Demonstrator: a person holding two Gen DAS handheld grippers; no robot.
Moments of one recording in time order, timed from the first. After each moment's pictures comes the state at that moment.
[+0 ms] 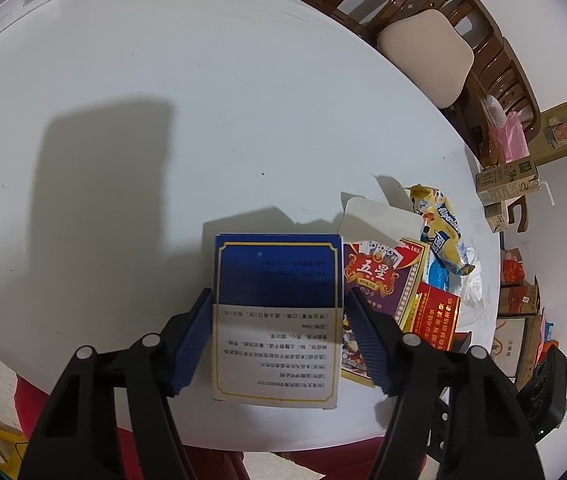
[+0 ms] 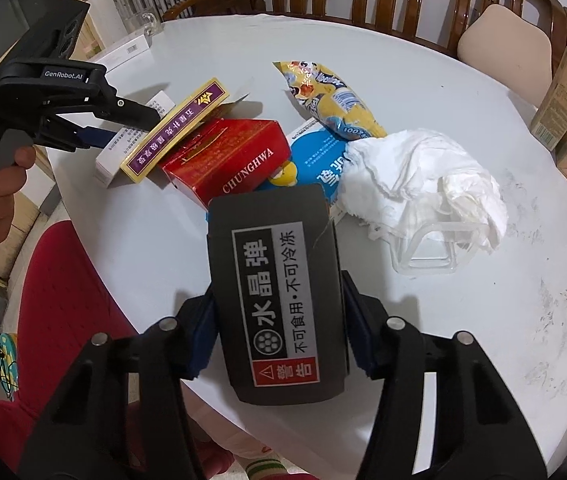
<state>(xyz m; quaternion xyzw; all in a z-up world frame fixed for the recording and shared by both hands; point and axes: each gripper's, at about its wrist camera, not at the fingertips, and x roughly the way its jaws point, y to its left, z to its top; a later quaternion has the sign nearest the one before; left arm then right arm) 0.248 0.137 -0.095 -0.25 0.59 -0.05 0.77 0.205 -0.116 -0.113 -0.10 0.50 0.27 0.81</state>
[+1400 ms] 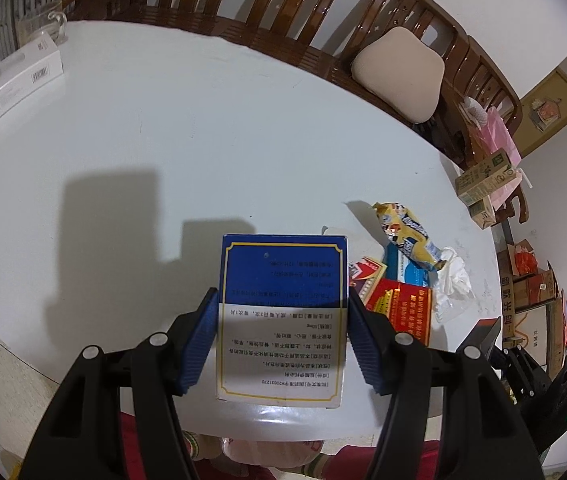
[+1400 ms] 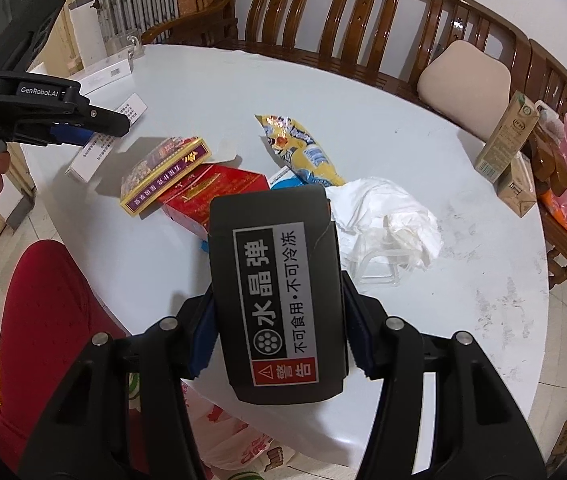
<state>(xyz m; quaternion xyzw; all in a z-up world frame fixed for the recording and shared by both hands) 0.225 0.128 -0.045 -0.18 0.53 -0.05 0.83 0.177 -0.112 -0.072 -0.13 0.45 0.21 0.86</state>
